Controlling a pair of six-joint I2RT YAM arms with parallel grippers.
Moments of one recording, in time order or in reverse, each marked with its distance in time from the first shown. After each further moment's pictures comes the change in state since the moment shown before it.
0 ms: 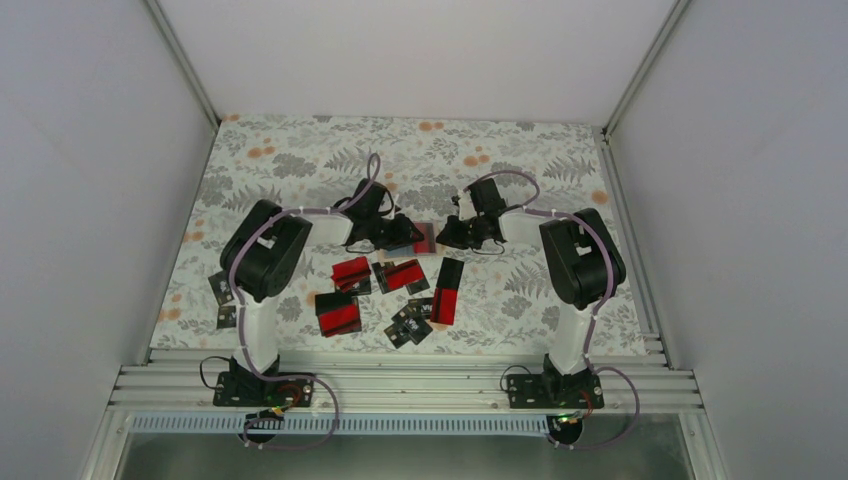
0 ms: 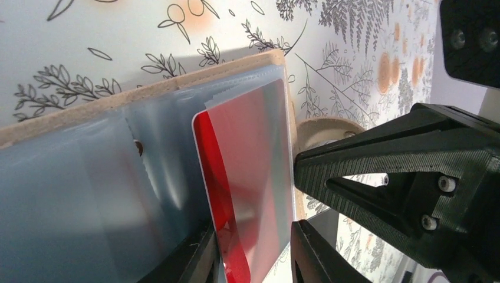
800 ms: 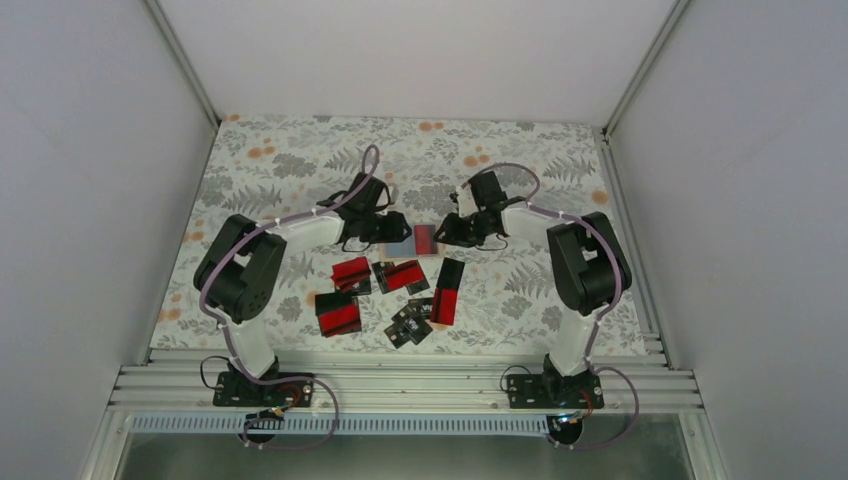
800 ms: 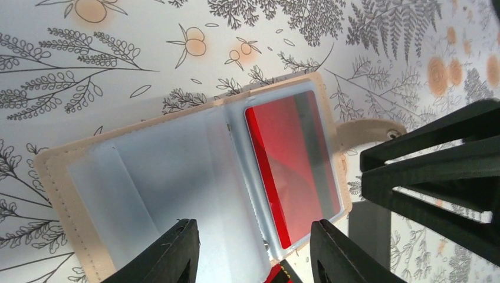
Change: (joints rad) left arm -0.029 -0.201 -0.001 -0.254 -0.304 0.163; right arm 0.002 -0.046 0.054 -0.159 -0.012 -0.084
